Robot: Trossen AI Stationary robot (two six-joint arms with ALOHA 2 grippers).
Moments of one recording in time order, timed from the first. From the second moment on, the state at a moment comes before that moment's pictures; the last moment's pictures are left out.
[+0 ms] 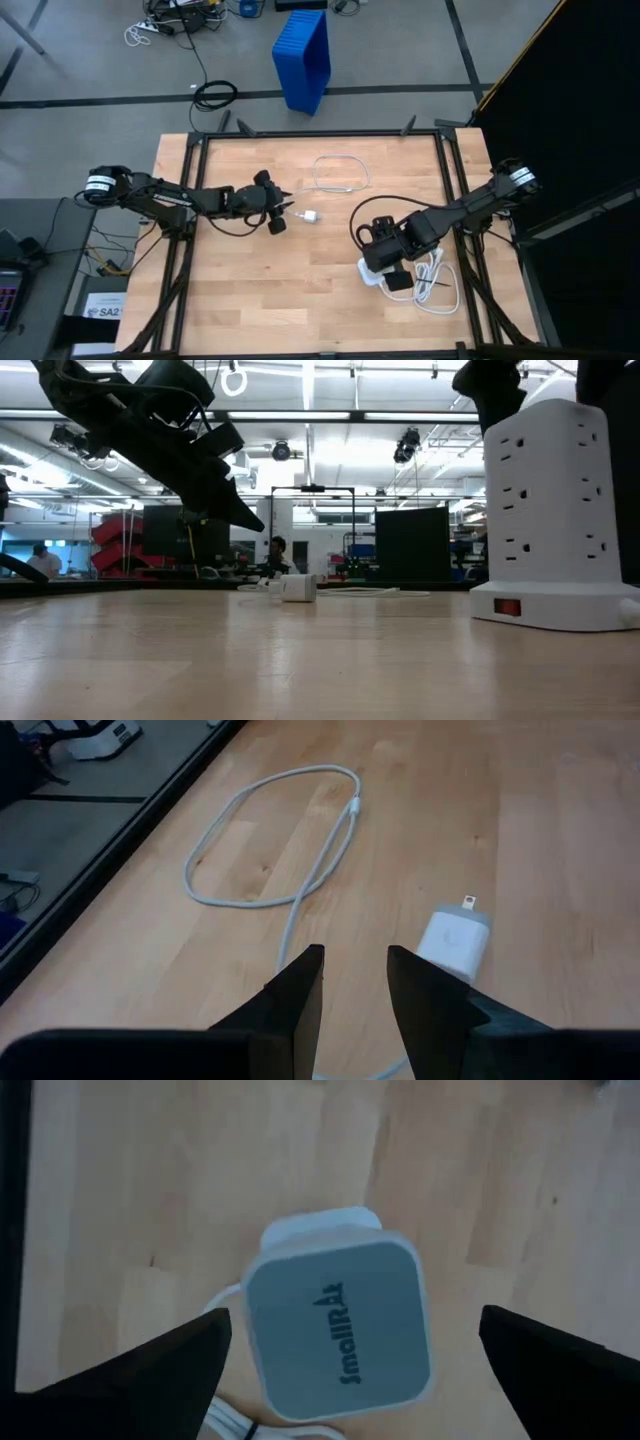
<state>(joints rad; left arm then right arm) 0.05 1.29 0.49 0.27 -0.34 0.00 0.44 1.60 1.38 -1.12 0.08 0.24</state>
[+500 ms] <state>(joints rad) 0.05 1.29 0.49 0.27 -0.34 0.00 0.41 1.60 1.26 -1.00 0.05 0.21</state>
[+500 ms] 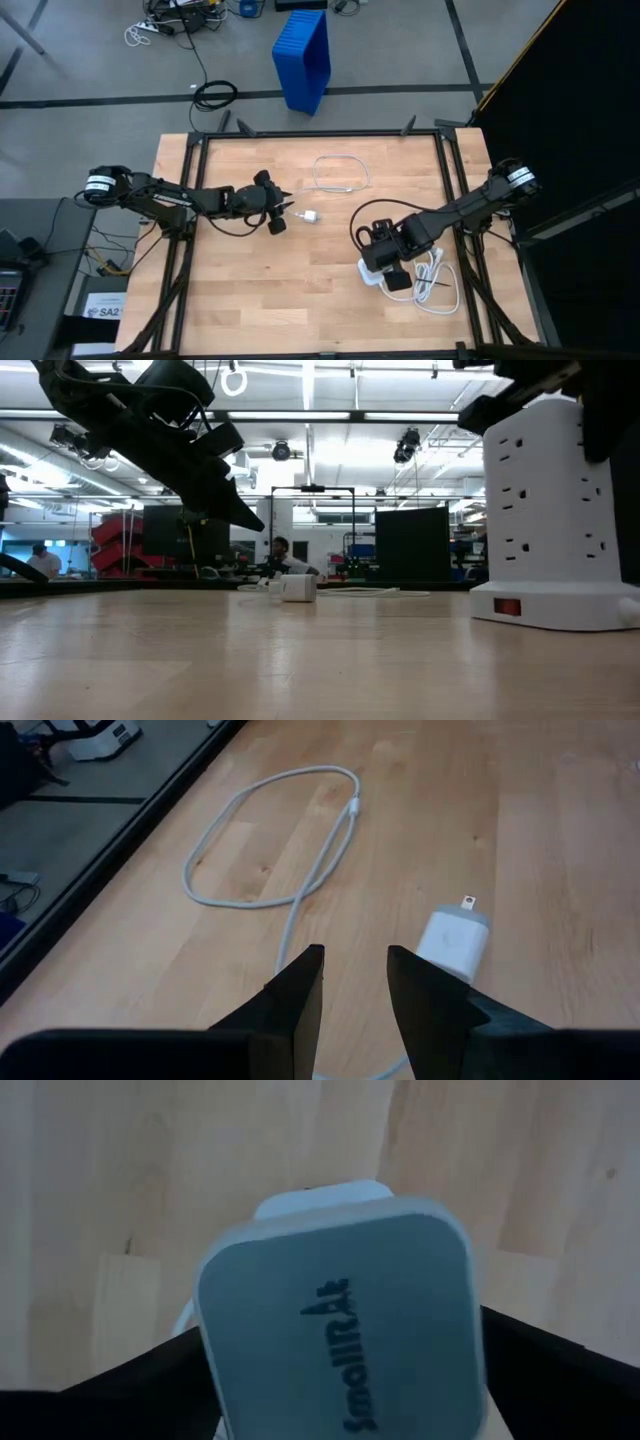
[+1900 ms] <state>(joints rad) 0.05 1.29 0.49 0.27 -0.34 0.00 0.04 1.57 1.18 -0.69 0.15 0.06</state>
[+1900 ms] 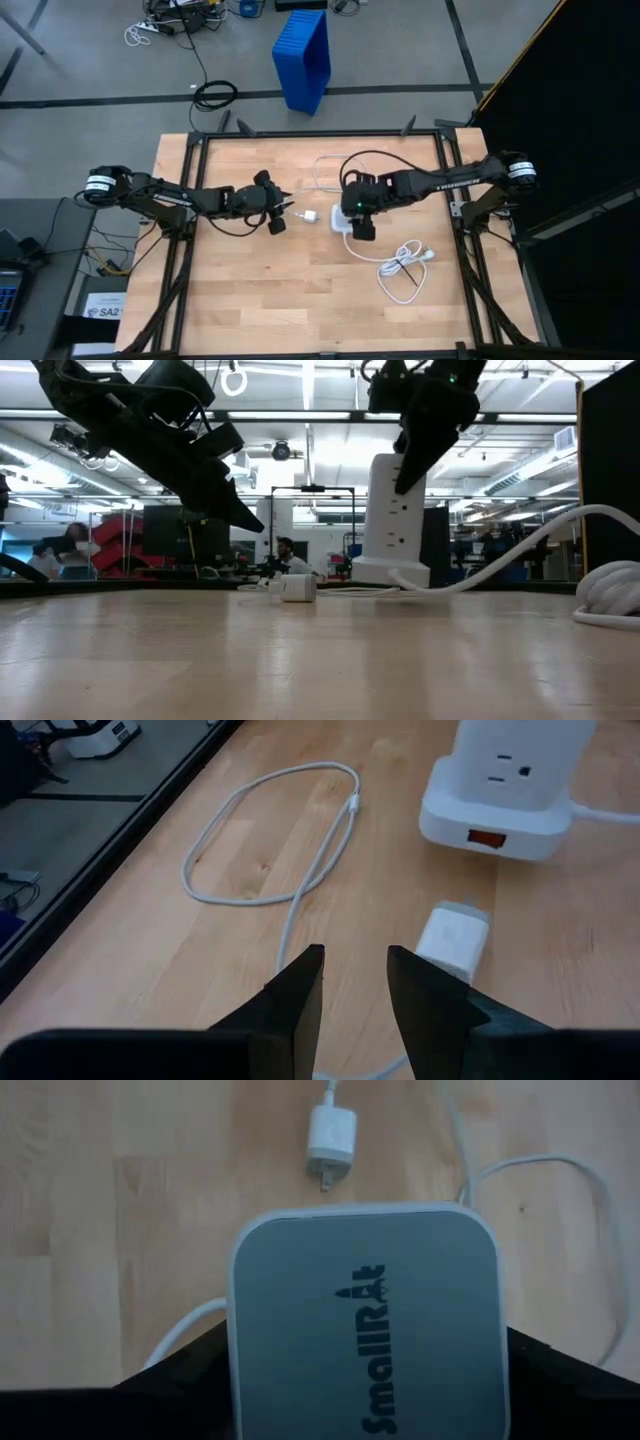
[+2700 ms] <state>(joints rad) 0.05 1.29 0.49 0.27 -0.34 0.00 0.06 1.57 1.31 -0.76 0.13 0.07</state>
